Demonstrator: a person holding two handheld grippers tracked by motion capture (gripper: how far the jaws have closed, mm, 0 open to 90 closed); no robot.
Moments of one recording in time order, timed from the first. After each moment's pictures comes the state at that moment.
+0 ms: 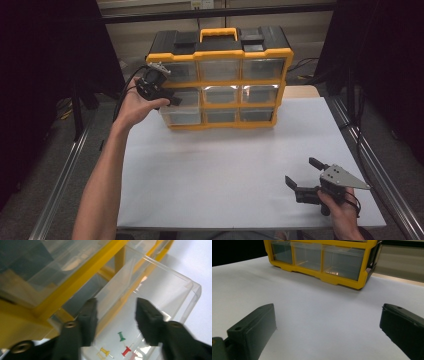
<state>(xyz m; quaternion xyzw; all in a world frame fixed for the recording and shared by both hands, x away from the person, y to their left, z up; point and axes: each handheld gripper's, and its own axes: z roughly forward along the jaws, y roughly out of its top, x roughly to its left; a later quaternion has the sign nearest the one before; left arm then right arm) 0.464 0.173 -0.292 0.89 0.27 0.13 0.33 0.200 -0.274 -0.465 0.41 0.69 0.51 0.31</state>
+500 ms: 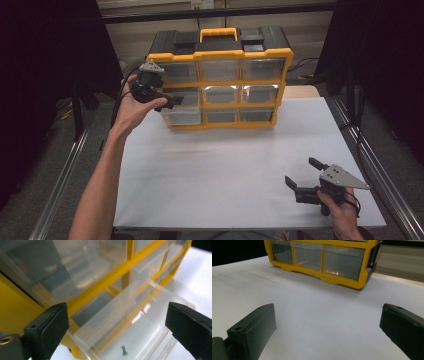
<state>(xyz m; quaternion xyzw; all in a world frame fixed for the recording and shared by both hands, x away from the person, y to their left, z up) 0.448 0.179 -0.289 0.84 0.29 0.19 0.42 0.200 -0.273 -0.465 0.41 0.69 0.51 0.31</state>
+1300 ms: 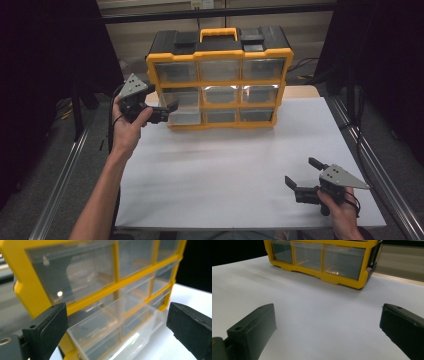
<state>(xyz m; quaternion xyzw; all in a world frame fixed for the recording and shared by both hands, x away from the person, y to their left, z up) 0.388 0.200 -0.305 0.75 0.28 0.26 0.53 0.201 -0.273 -0.465 0.41 0.69 0.51 0.31</state>
